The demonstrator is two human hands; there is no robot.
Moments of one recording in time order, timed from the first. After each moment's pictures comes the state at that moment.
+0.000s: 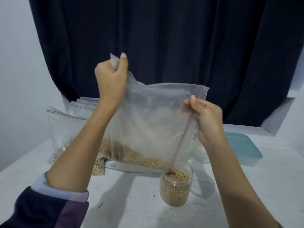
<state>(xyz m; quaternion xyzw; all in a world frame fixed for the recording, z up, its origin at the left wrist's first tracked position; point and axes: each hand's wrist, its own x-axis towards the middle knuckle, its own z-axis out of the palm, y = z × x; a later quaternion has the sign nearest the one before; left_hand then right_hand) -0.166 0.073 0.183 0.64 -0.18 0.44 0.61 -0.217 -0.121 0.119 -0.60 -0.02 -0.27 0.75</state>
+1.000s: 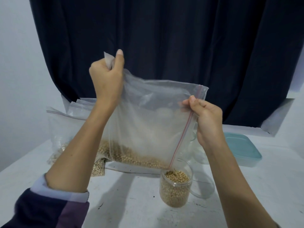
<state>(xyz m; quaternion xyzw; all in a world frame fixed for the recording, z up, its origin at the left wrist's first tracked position) -0.167 0.077 0.184 0.62 -0.18 0.46 0.61 -0.220 -0.117 0.118 -0.61 -0.03 -0.29 0.73</state>
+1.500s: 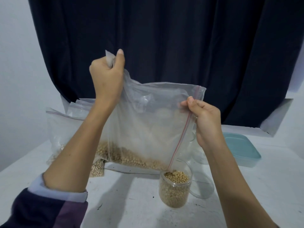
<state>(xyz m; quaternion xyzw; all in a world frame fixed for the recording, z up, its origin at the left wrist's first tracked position) -0.168 0.076 0.189 0.63 -0.18 0.46 0.60 -0.223 -0.117 0.119 -0.61 -0.03 -0.28 0.74</state>
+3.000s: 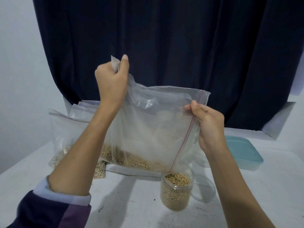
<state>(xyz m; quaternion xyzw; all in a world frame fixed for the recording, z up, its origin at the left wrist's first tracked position) -0.167 0.074 0.185 0.64 -0.17 0.46 0.59 -0.223 -0.118 0.116 -0.60 -0.01 -0.29 0.75</state>
